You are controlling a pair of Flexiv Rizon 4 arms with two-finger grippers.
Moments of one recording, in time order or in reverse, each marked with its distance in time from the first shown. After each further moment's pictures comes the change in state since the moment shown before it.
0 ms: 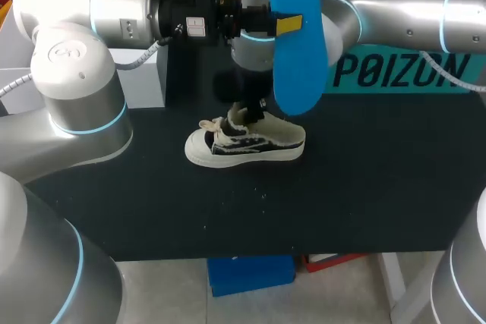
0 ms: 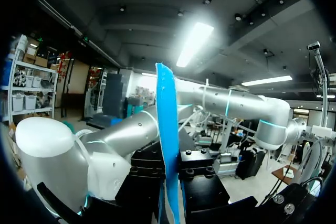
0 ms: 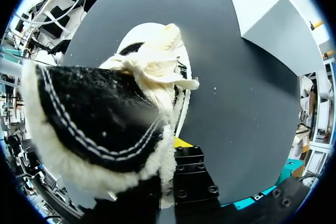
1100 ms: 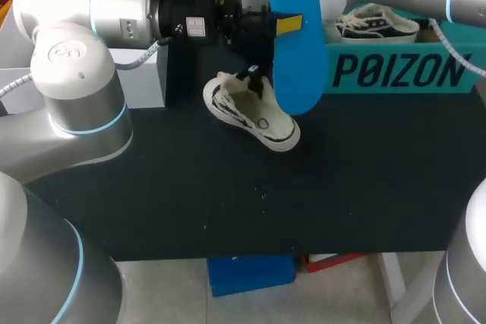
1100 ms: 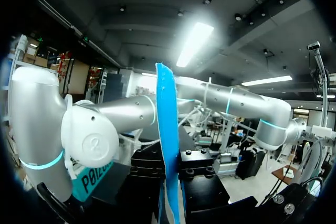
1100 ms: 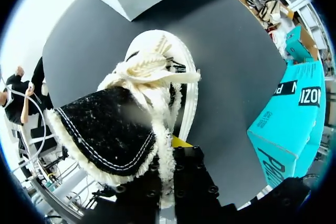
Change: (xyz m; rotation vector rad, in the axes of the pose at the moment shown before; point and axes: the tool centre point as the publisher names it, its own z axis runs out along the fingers) left arm 0.000 0.000 0.000 0.000 0.000 0.000; right arm -0.015 -0.020 -0.063 0.063 0.020 0.957
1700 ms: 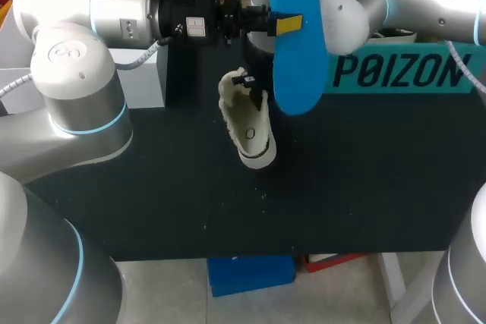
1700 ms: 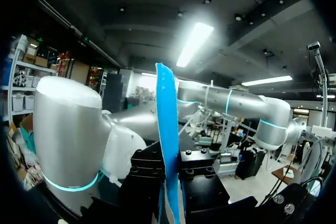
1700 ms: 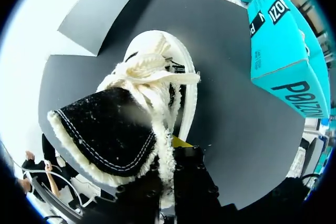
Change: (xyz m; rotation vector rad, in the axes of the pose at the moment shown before) left arm 0.000 0.000 0.000 0.000 0.000 0.000; right arm 0.020 -0.014 0.013 -0.152 0.008 0.564
